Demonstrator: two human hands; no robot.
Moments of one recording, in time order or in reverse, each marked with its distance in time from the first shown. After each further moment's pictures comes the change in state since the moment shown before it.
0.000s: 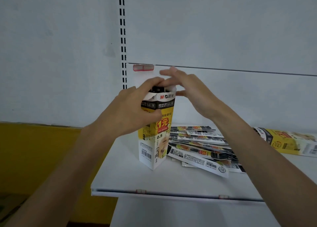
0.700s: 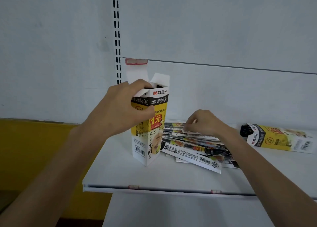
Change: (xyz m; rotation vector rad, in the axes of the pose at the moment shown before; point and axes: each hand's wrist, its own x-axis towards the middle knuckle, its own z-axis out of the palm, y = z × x) left_hand -0.006 -0.002 0.006 -0.045 0.059 0.004; right_hand -0.021 0.109 -0.033 -0.710 -0.132 0.407
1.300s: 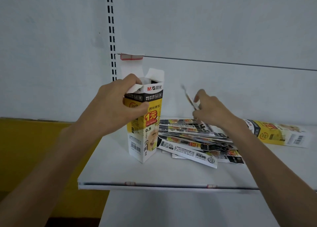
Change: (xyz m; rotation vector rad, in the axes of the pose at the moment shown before) left_hand -0.006 0.000 0.000 0.006 0.045 0.013; right_hand -0.016 -0.006 -0.025 -0.019 0.180 0.018
